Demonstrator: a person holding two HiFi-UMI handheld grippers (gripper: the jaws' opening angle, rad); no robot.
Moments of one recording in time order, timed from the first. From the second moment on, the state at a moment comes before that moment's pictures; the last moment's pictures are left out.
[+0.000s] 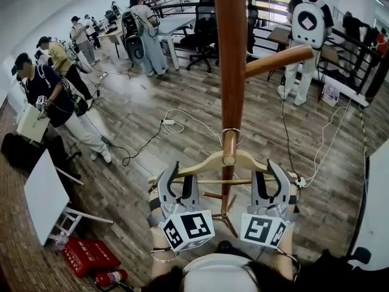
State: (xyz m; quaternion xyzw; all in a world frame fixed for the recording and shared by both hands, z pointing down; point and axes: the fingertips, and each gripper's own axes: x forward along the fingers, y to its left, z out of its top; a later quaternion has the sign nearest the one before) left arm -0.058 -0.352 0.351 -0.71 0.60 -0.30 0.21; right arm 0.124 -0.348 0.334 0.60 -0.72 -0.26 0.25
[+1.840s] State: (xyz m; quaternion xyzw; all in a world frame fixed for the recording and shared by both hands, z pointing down) left arm -0.071 -0.286 0.335 -0.75 0.57 -0.24 0.22; right arm 0.110 -0.286 0.328 0.62 -0.72 -0.22 0.21
